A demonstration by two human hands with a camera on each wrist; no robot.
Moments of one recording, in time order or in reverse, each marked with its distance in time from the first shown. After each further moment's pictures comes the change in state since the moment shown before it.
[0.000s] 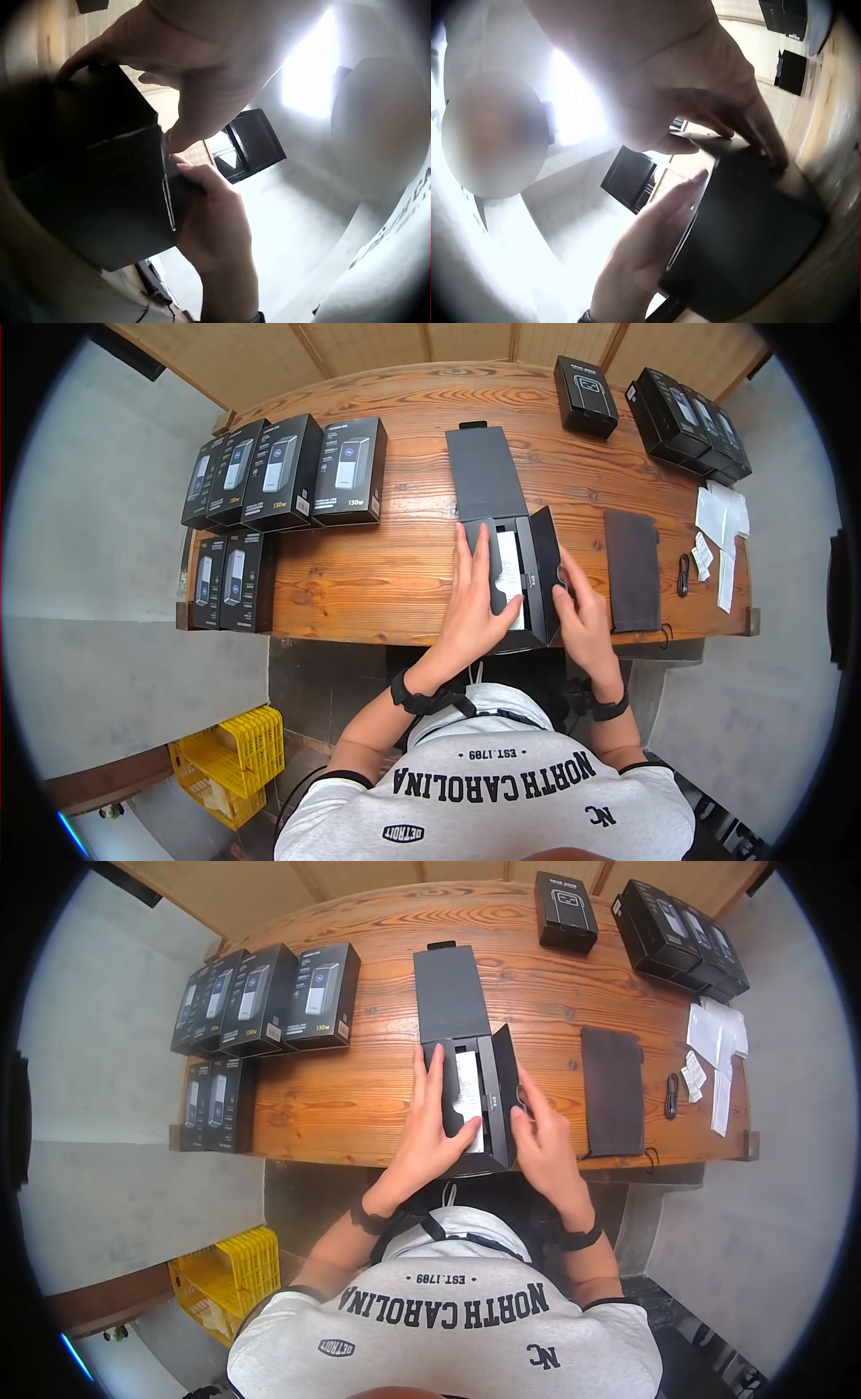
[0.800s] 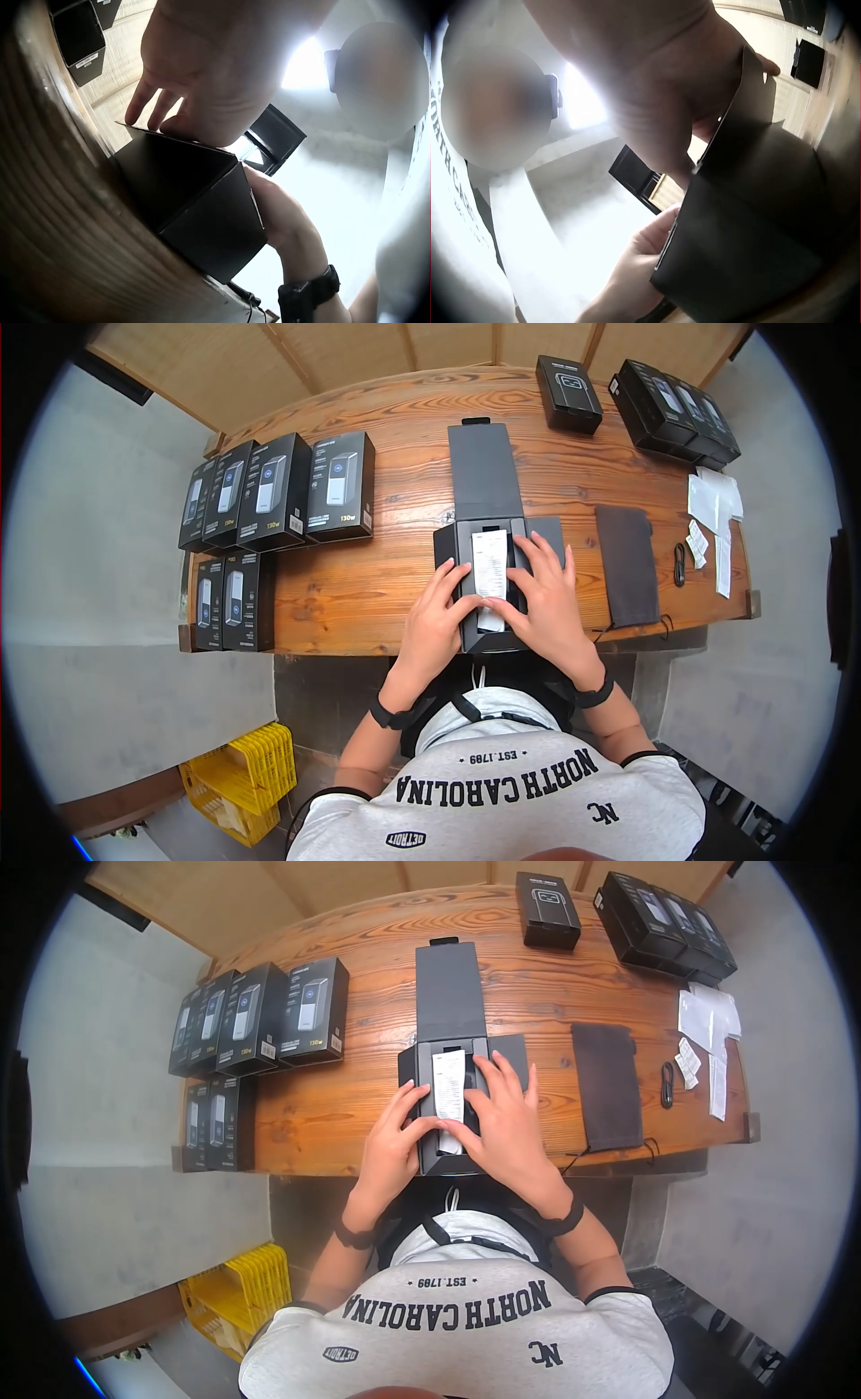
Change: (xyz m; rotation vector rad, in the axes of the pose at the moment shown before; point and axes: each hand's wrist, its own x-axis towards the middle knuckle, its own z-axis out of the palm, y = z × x) left_hand -0.018 -0.024 -0.035 0.314 -0.006 0.255; right_hand 0.017 -0.012 0.032 -0.650 -0.044 -0.294
